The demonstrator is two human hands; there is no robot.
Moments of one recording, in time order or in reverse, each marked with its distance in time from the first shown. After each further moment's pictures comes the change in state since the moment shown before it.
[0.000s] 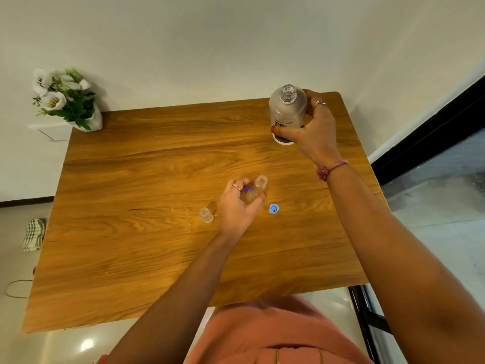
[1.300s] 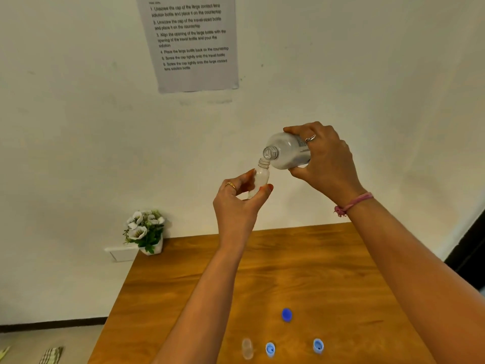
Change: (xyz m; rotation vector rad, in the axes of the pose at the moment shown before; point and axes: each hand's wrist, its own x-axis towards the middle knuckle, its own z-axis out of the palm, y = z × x) left_hand 0.080 0.206 -0.154 -0.325 0.352 0.318; right_hand 0.068 -0.198 -0.052 -0.446 0.262 -0.713
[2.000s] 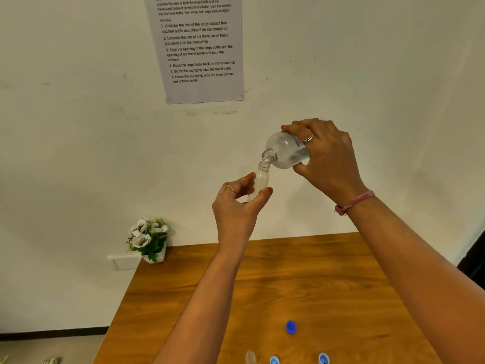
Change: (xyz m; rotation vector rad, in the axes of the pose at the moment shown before) left_hand 0.010 0.009 -0.008 -0.017 0.022 0.028; right_hand 0.021 -0.005 -0.003 -0.147 0.150 -0.183
